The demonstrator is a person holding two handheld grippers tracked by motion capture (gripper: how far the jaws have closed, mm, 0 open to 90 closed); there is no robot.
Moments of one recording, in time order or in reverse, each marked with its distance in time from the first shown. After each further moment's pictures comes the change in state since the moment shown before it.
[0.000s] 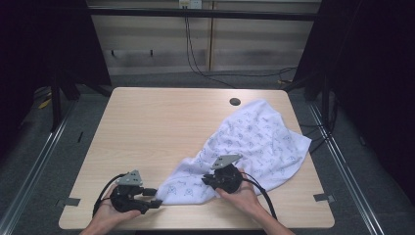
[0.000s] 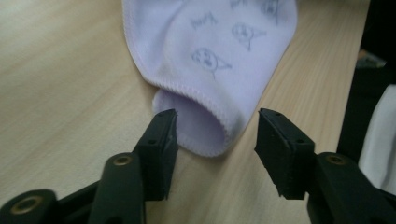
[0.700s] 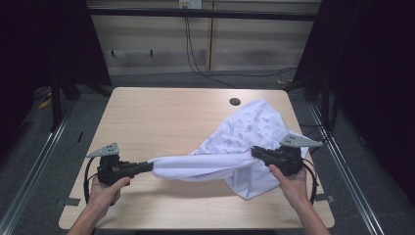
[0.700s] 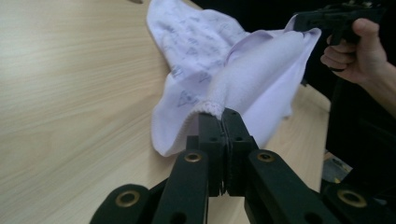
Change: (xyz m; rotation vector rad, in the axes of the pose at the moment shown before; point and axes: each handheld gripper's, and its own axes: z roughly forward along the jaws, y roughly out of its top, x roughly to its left) left arm 0.032 0.039 -0.054 -0.411 -0.066 -0.163; right arm -0.062 -0.018 -0.148 -0.339 -0.193 0.200
